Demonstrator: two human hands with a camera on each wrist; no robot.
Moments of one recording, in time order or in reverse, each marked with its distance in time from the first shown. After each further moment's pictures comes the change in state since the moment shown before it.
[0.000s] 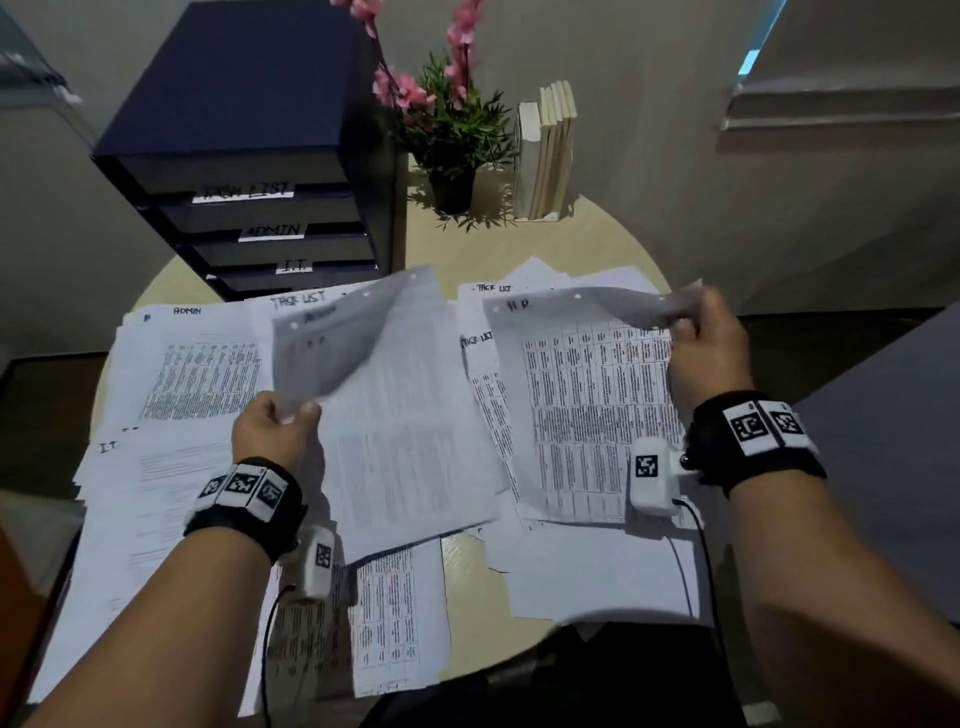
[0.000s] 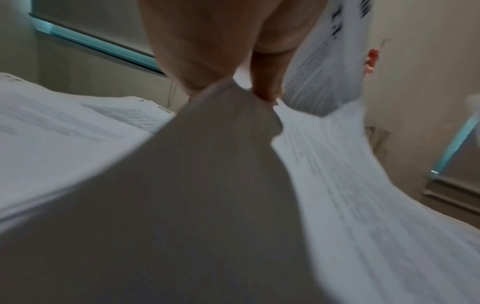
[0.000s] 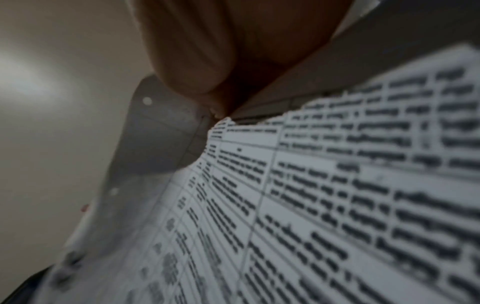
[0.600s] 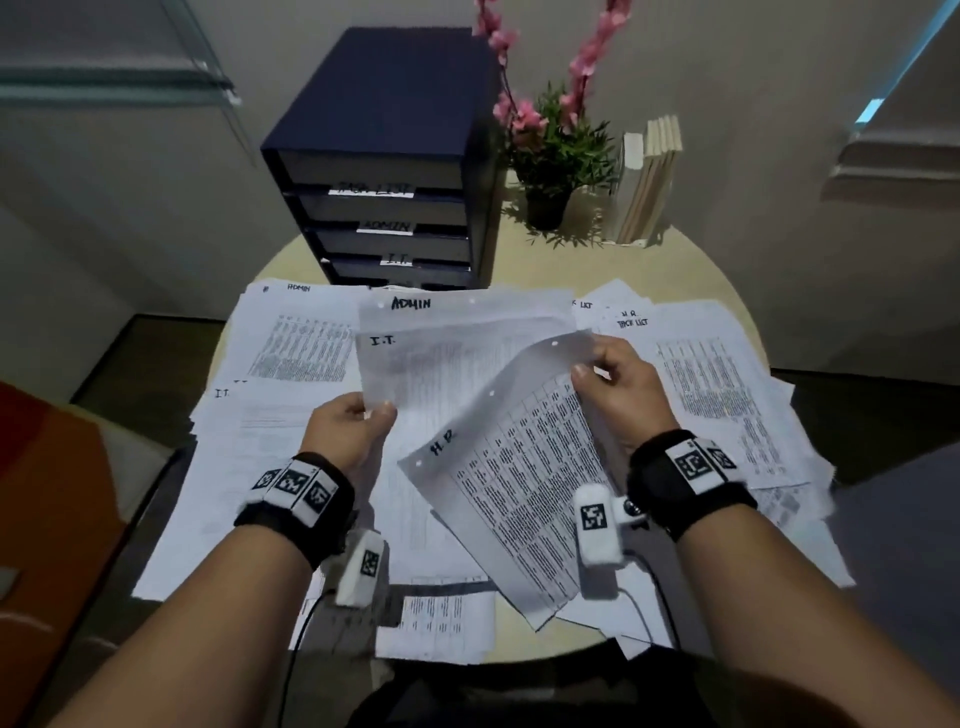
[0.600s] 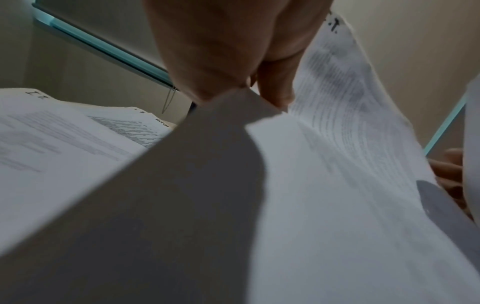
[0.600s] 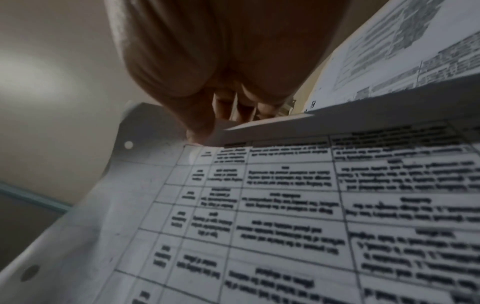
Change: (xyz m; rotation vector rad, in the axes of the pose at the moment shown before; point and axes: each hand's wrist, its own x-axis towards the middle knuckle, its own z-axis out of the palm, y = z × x) left_hand -0.055 0.013 -0.032 -0.357 -0.137 -0.093; right_hand -0.075 -0.051 0.097 0.397 -0.492 -0.036
